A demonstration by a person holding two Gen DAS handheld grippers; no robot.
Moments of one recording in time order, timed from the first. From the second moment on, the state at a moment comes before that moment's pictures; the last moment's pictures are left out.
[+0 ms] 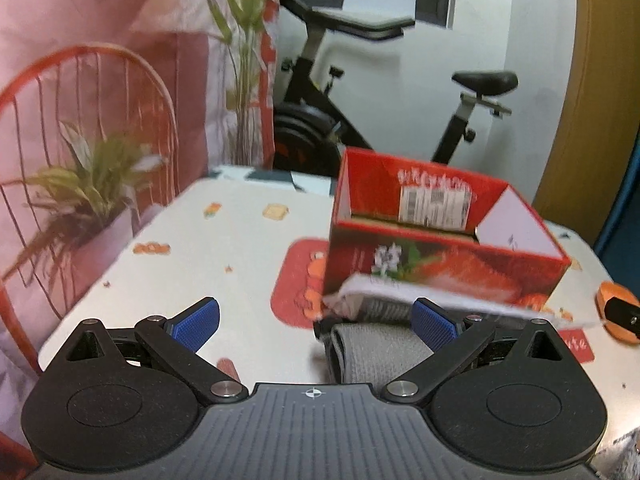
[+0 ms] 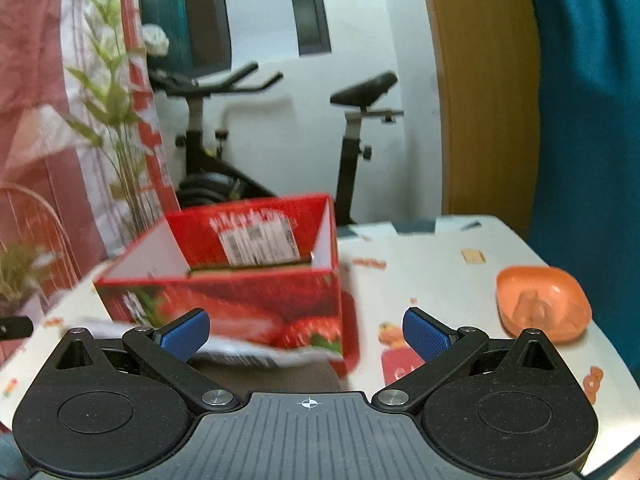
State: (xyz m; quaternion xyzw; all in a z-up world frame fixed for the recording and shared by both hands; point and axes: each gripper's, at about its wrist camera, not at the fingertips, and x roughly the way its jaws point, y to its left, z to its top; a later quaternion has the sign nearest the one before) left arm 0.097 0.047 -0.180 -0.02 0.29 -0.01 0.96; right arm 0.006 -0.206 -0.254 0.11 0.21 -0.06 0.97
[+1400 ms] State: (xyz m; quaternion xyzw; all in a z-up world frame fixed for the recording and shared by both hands) left arm 0.123 0.035 -0.235 -0.07 0.39 -0.09 0.92; right arm 0.039 -0.185 -0.303 0.11 0.31 0.05 0.94
